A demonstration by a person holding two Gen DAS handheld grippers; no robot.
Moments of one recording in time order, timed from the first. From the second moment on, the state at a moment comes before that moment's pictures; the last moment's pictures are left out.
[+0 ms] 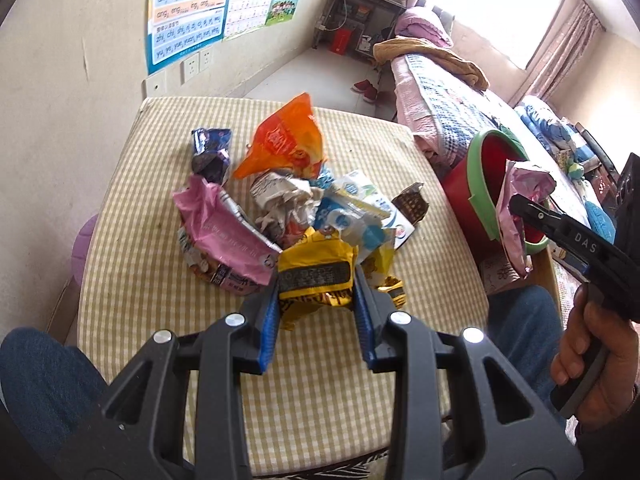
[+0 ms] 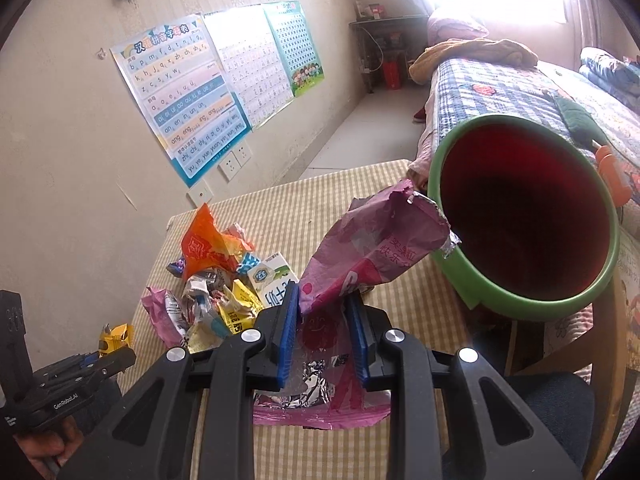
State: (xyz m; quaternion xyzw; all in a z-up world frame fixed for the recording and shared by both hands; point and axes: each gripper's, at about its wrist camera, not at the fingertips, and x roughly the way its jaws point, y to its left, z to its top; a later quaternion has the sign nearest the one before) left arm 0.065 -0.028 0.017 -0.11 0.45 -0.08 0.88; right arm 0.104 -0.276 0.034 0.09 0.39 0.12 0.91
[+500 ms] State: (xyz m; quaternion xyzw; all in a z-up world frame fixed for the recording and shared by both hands) left arm 0.131 -0.144 0.076 -0.06 0.41 -0.20 0.89; right arm 0.118 -0.378 0.073 0.12 0.34 0.05 0.93
